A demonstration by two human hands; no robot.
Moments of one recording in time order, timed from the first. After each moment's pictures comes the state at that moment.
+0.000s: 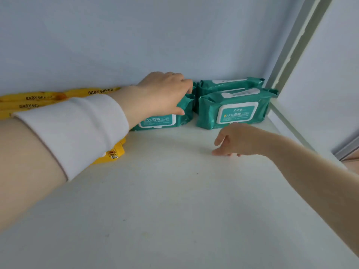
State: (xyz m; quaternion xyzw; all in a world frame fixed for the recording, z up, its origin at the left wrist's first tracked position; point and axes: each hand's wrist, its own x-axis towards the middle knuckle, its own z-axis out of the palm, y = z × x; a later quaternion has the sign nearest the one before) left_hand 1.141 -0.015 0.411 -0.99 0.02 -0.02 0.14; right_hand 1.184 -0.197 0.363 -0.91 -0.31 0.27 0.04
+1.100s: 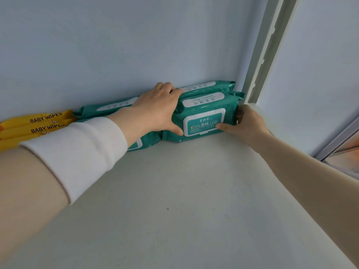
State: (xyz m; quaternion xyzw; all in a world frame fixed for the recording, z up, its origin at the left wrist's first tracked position) left_hand 1.230 -0.041 0.373 -1.00 0.01 -0.01 0.08; right_hand 1.313 -0.240 0.299 -0.90 -0.10 0.05 0.42
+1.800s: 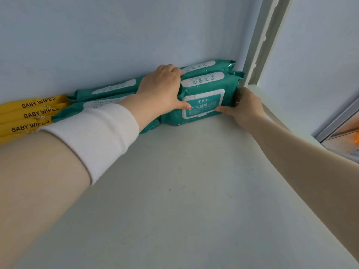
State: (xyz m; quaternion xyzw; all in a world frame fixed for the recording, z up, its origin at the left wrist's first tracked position) left_hand 1.236 -0.053 0.363 -1.00 -0.02 -0.06 0.04; right_hand 1.308 -0.231 0.298 -0.92 -0.08 0.03 0.39
